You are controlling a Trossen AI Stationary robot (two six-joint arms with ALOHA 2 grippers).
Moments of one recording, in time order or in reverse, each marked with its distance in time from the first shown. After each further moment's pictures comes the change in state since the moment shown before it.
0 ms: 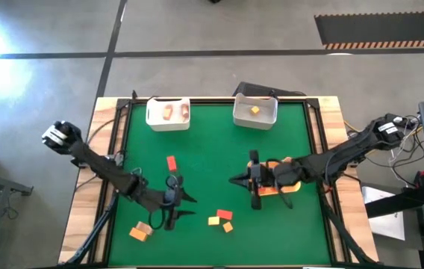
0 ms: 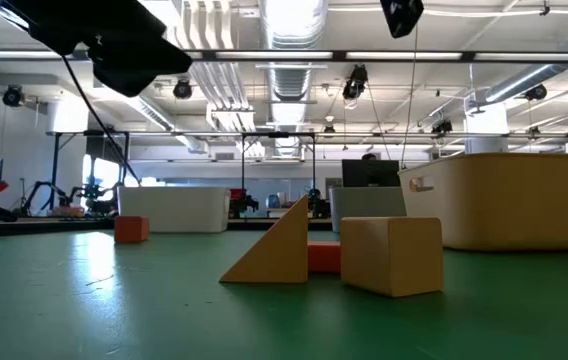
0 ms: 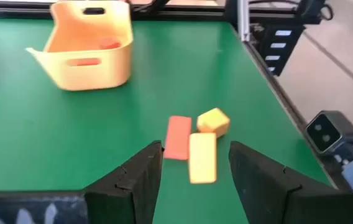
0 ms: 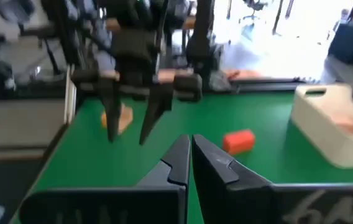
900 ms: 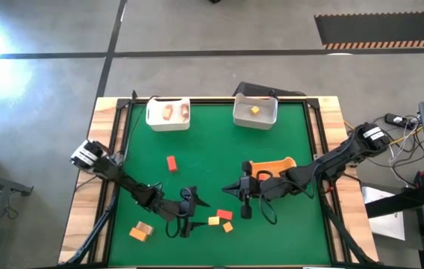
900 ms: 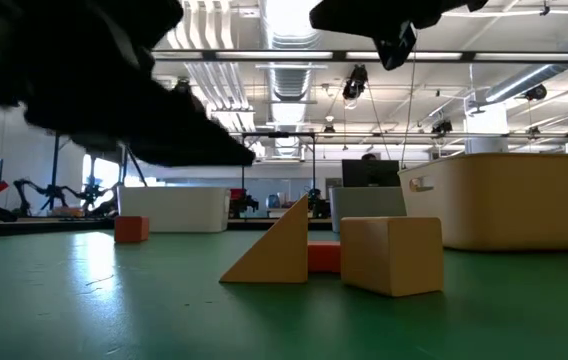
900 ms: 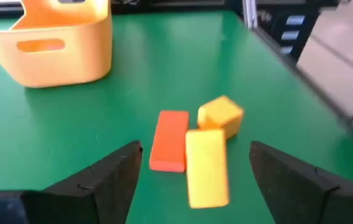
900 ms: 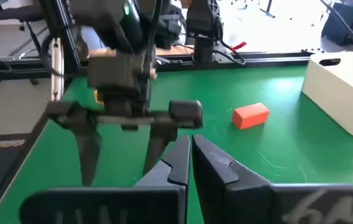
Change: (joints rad) left arm 0.015 0.426 0.024 0.460 -0.021 0.084; right arm 0.057 0.195 -0.001 0.129 0.089 0.055
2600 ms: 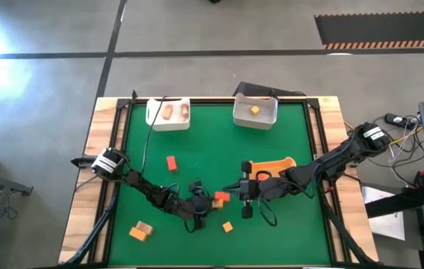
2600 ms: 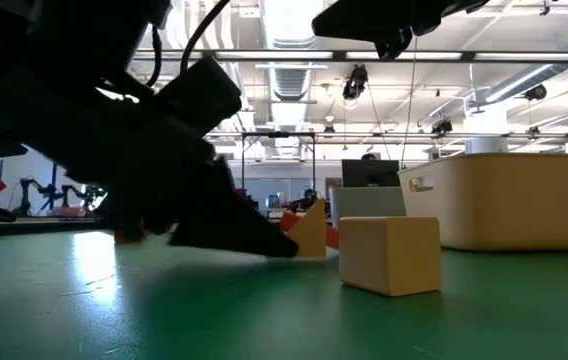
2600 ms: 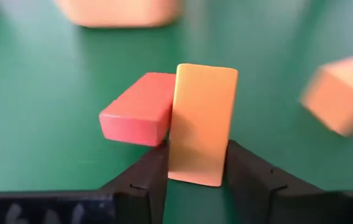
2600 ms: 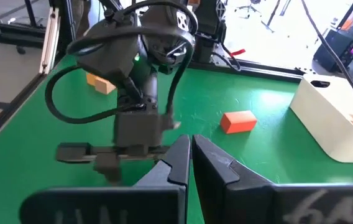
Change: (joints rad) left arm 0.082 0.212 0.124 -0.067 -0.133 -0.114; right arm 0.000 -0.002 0.000 -0.032 -0.001 -0.172
